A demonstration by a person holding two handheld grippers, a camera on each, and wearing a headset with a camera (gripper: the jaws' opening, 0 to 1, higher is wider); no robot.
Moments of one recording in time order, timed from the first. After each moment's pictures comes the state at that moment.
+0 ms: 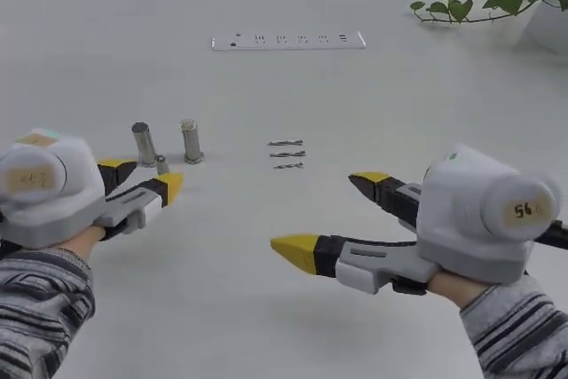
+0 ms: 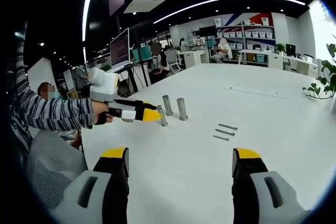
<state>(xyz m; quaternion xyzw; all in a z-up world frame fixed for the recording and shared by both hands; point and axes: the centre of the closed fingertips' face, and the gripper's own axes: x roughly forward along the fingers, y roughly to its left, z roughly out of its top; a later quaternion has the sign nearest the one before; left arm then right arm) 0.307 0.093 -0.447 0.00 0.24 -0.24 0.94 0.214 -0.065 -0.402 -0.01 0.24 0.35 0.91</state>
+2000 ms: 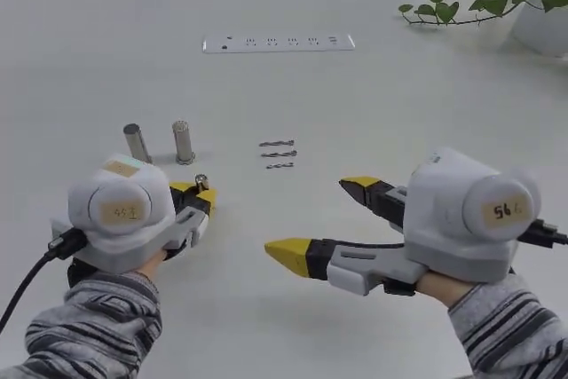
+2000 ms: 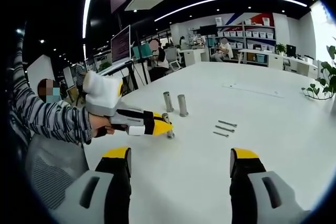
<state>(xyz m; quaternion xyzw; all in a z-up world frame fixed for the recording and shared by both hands) 0.277 0.029 -0.455 0.03 0.24 -0.28 0.93 0.206 -0.065 -0.405 -0.02 0.25 0.35 0.90</state>
